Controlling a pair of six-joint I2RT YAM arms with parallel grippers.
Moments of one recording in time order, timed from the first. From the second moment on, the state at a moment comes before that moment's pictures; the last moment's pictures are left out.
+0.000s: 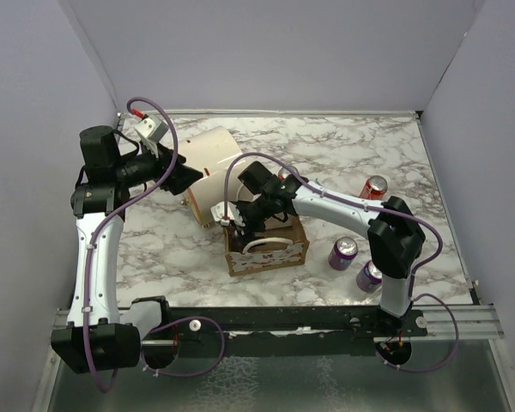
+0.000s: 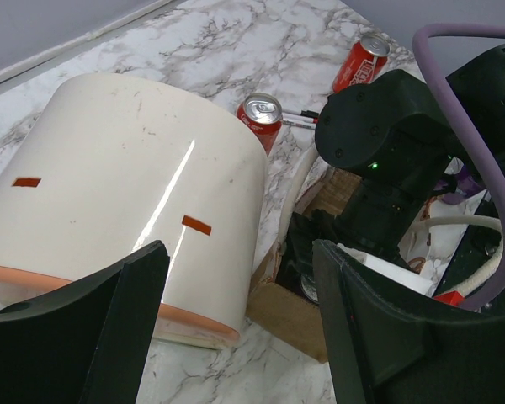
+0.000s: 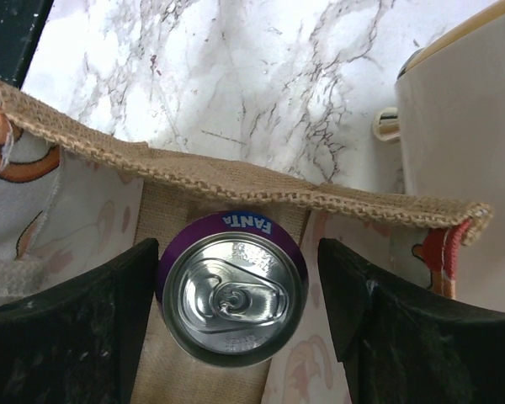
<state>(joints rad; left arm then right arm) 0.11 1.09 1.23 -0.58 1.00 0.15 0.91 1.90 1.49 -0.61 -0.63 -0.93</state>
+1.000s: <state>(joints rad) 0.11 1.09 1.23 -0.56 0.98 0.14 0.91 1.78 1.52 -0.60 -0.63 -0.85</state>
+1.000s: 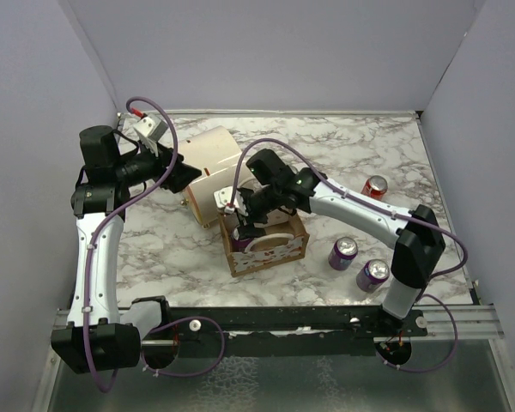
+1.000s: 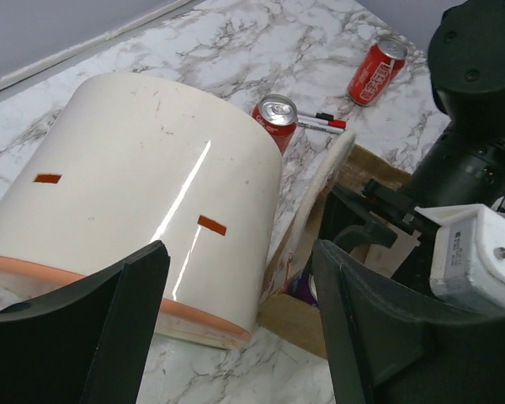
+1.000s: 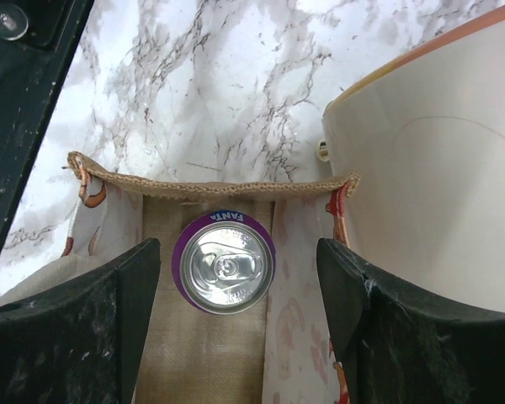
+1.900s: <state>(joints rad) 0.02 1.20 1.34 -0.63 0.79 0.23 0.56 1.31 1.39 -0.55 -0.60 -0.63</state>
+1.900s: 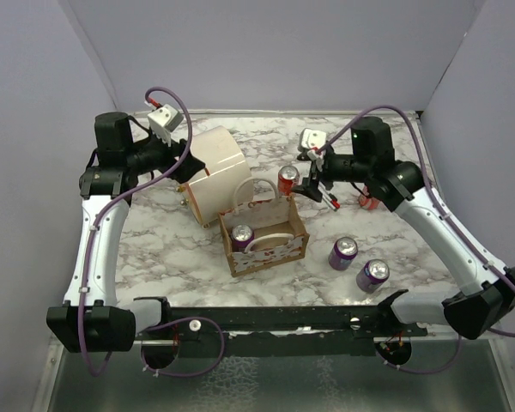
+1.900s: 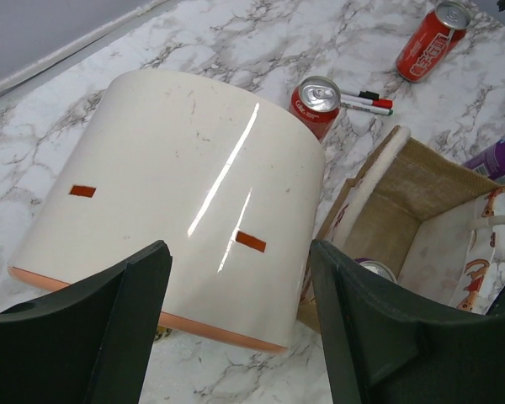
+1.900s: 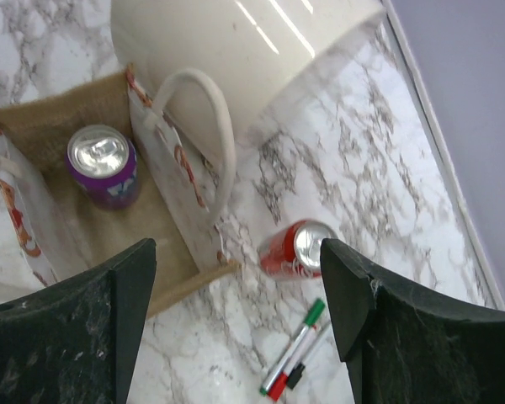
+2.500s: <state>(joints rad) -0.03 1.21 1.37 -0.67 0.73 0.28 0.37 1.07 1.09 -0.90 -0.53 -0.68</state>
